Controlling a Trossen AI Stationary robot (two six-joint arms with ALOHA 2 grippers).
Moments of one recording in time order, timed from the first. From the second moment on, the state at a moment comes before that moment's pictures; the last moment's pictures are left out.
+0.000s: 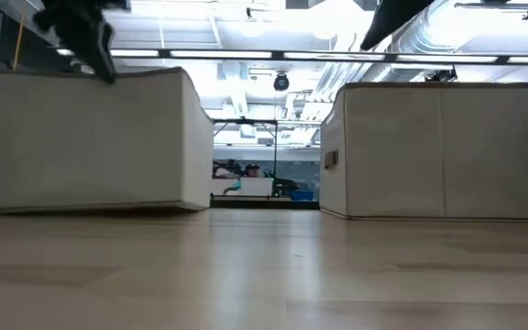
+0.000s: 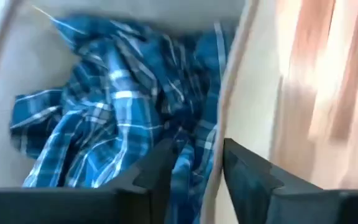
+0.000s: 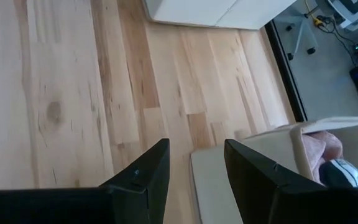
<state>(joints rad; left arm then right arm) 0.06 0.94 1.01 -1.12 -0.46 0.02 0.37 1.48 1.36 -1.01 0.63 0.32</state>
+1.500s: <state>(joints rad) -0.46 1.01 0.81 -0.59 -0.61 -0.49 0.66 0.92 0.91 -0.88 0.38 0.66</state>
